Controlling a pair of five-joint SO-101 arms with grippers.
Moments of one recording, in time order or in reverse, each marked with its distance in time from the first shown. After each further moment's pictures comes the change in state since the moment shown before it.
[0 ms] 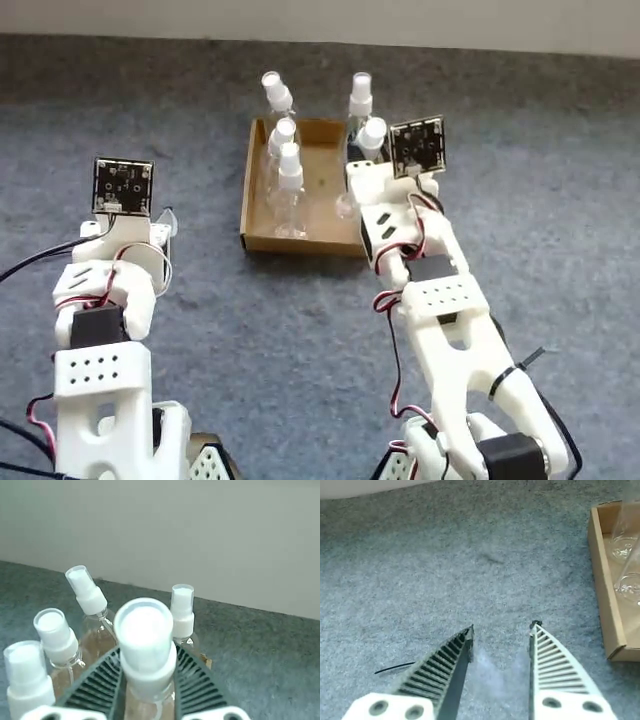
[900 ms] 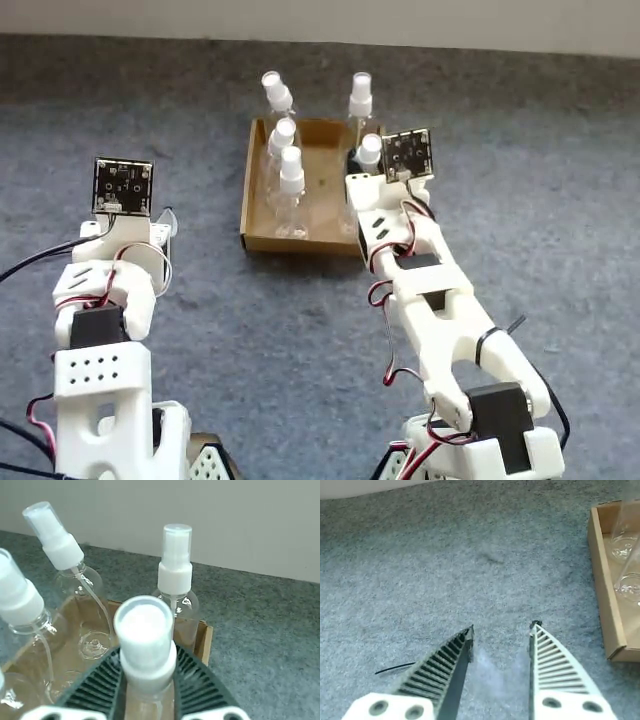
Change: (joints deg) left arm 0.0 0.0 0.0 0.0 0.0; right arm 1.0 15.2 0.4 -9.1 0.0
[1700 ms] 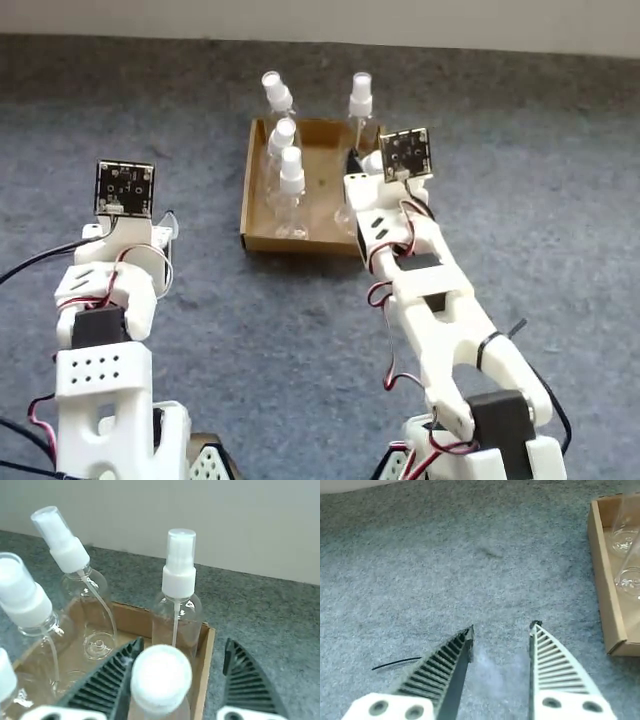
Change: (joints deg) left arm 0.0 0.0 0.9 -0.2 0.0; right arm -0.4 -3.0 0.0 3.2 0.0
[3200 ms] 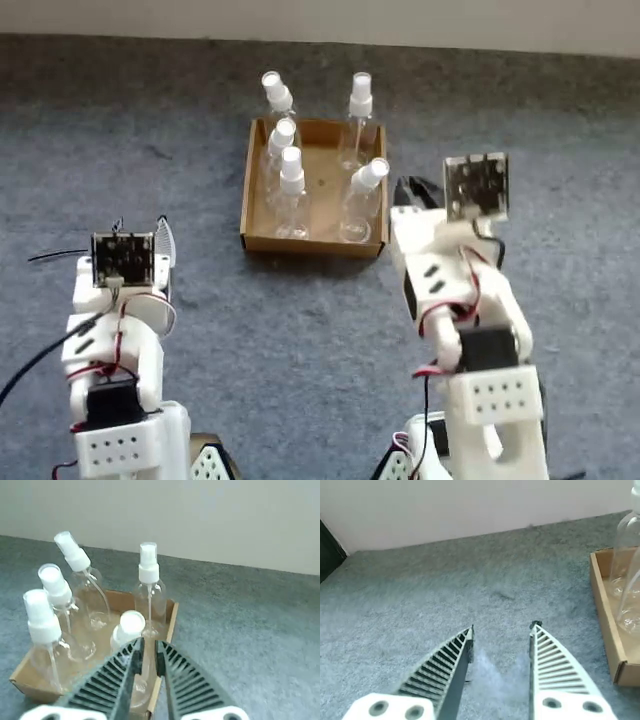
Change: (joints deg) left arm -0.6 -36.4 19.7 0.0 0.0; right arm 5.5 -51.5 5.7 49.2 0.7
